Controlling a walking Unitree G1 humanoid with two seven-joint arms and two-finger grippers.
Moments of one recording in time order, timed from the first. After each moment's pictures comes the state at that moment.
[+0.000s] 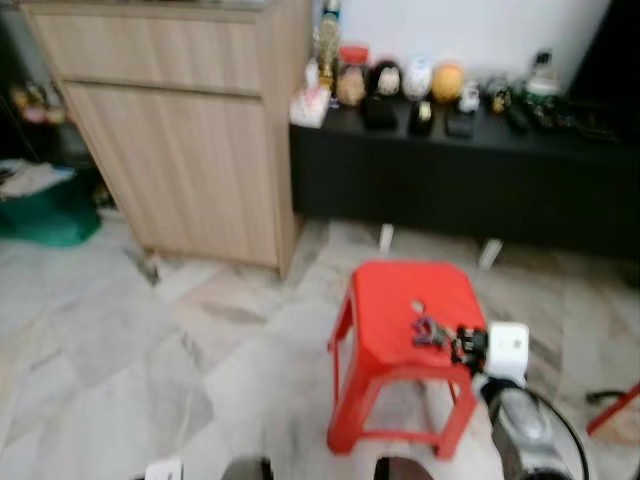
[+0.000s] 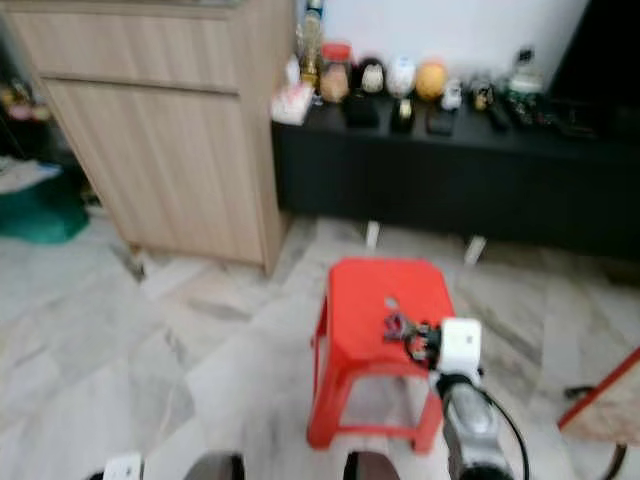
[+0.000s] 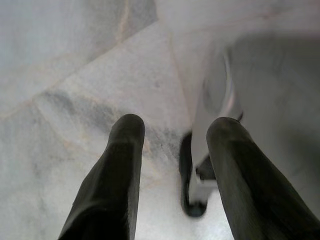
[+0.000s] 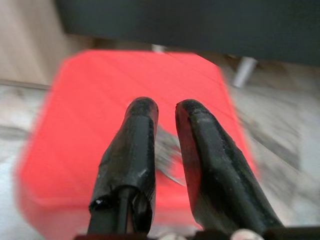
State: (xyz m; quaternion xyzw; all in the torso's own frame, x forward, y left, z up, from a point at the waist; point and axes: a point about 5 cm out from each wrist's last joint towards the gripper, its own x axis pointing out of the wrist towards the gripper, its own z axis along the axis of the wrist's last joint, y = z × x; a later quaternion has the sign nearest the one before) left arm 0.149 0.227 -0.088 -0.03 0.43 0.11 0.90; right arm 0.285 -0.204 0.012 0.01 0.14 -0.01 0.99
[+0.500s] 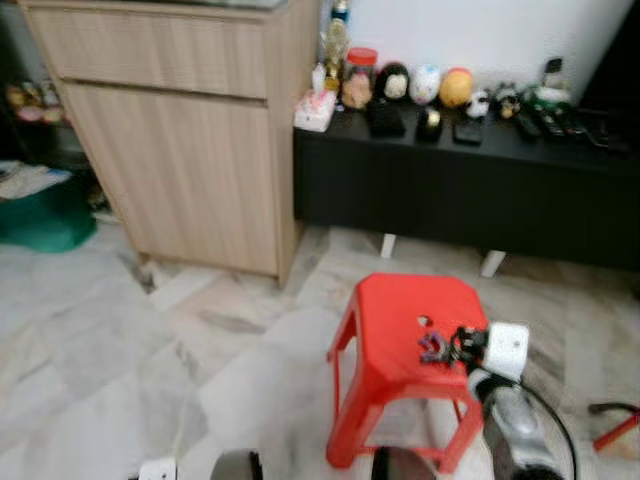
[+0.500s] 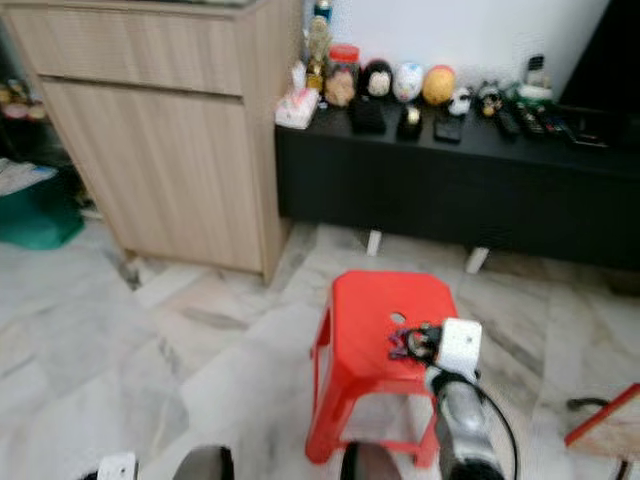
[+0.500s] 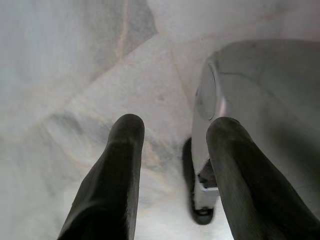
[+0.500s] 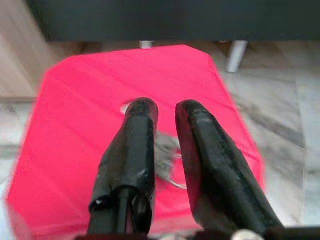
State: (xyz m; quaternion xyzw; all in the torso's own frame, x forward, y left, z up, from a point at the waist) left arm 0.143 0.236 -0.088 -0.01 0.44 0.12 0.89; right arm 0.284 -0.196 0.007 0.05 0.15 -0.03 0.99
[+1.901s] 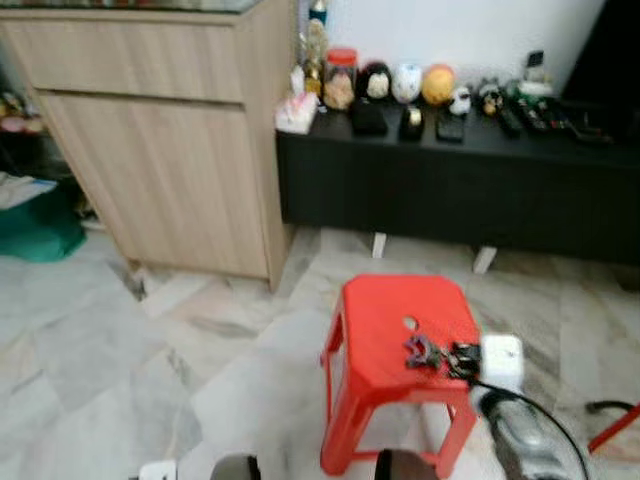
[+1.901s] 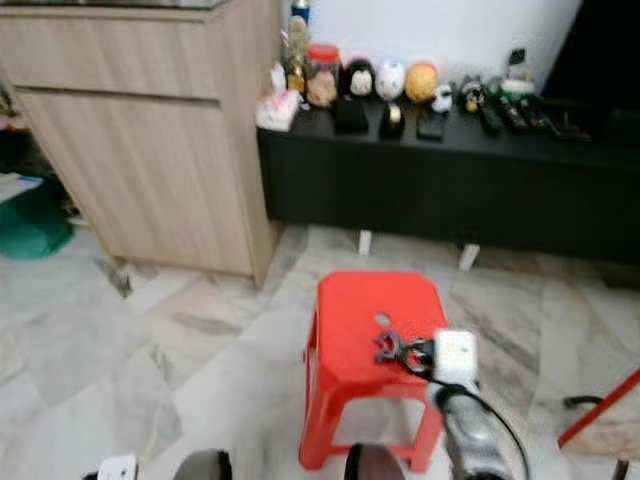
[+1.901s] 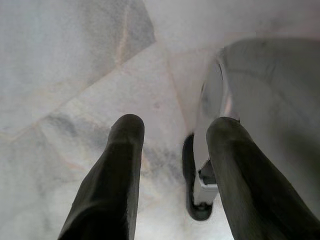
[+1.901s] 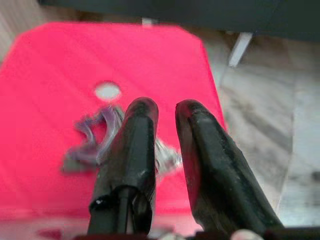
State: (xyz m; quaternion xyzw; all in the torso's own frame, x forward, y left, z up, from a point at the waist) left arm 0.147 0.229 -0.088 -0.01 0.43 0.12 0.89; right arm 0.267 -0.220 -0.006 0.00 0.20 -0.02 0.98
